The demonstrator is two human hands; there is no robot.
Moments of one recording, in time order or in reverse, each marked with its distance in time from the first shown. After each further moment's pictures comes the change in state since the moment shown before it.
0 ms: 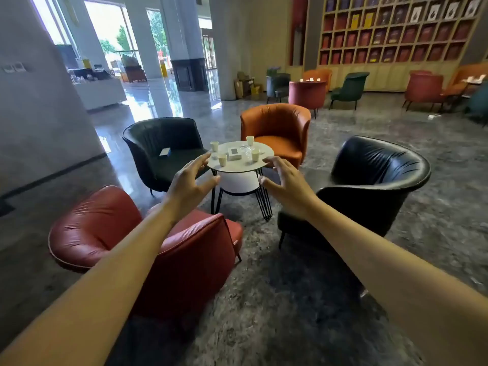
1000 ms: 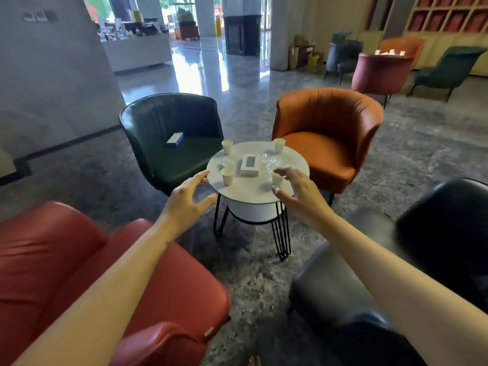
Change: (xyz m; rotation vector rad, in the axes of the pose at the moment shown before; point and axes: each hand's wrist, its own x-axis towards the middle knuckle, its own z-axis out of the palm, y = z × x) left_hand 0.454 -0.235 0.205 0.166 0.118 -0.274; right_hand 0.476 0.368 0.081 0.046 -0.186 -0.106
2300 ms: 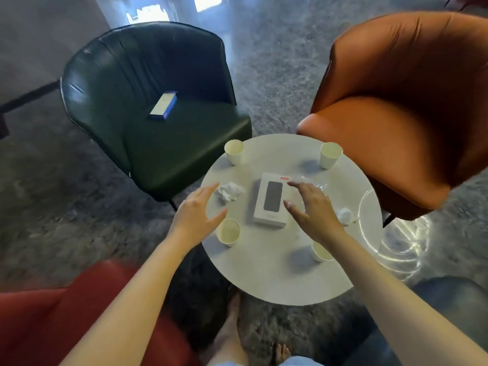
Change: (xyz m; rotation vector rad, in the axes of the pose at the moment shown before) left_hand 0.462 -0.240 0.182 0.167 -0.245 -0.326; right_hand 0.456 0.301 0.194 -0.027 -0.253 0.234
